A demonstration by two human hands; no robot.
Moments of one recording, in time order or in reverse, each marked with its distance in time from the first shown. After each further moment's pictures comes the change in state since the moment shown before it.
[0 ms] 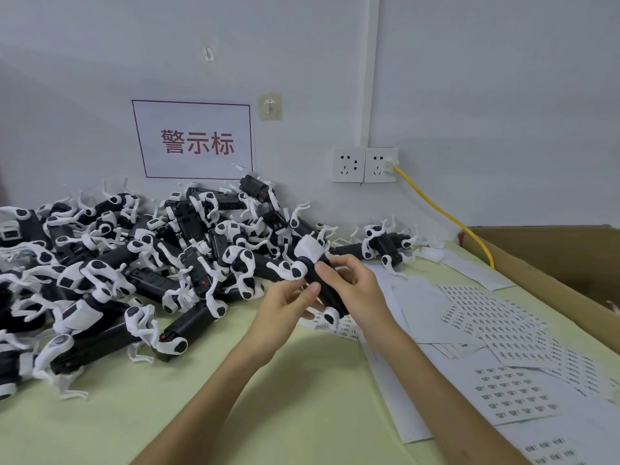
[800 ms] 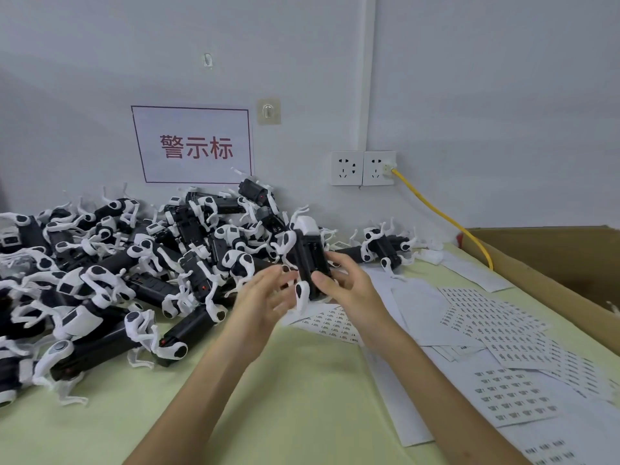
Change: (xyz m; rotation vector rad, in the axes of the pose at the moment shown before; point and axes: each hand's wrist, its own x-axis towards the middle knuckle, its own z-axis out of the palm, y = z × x) left_hand 0.008 0.011 -0.022 -0.493 0.211 -0.257; right_hand 0.001 -0.001 -0.001 0.043 -0.128 -0.057
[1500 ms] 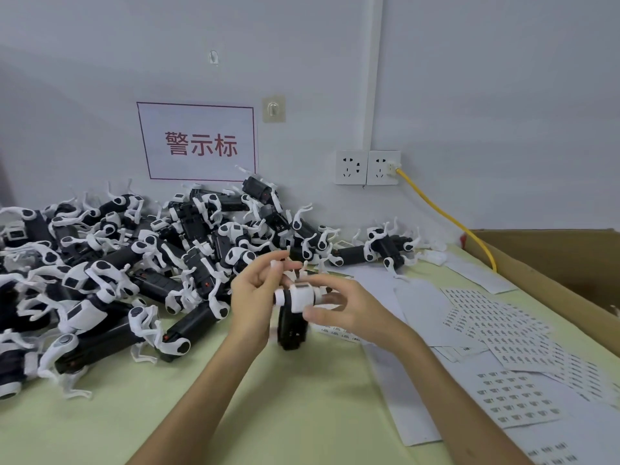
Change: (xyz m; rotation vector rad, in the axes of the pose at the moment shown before) left_hand -0.010 0.001 0.007 0.247 0.101 0.423; right_hand -0.004 0.002 -0.010 -0.280 -0.322 -0.015
